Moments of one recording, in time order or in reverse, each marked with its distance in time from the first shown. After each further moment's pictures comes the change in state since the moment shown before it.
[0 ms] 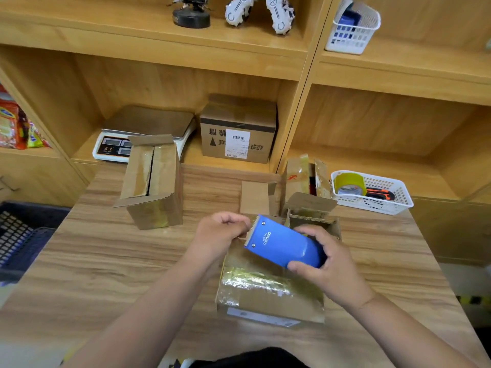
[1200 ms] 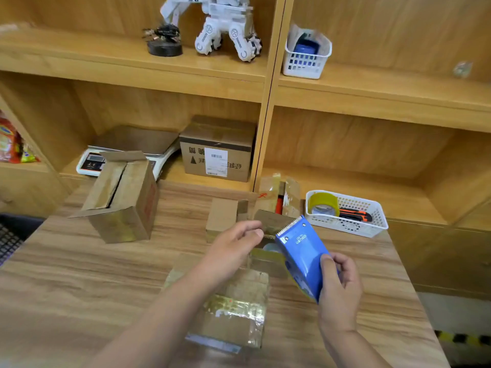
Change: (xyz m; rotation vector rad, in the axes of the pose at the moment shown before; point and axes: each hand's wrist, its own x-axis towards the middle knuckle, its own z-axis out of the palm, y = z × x) left_hand -0.008 -0.005 0.125 0.242 -0.230 0.181; right_hand -0.015 0.088 -0.059 0.603 0.756 0.267
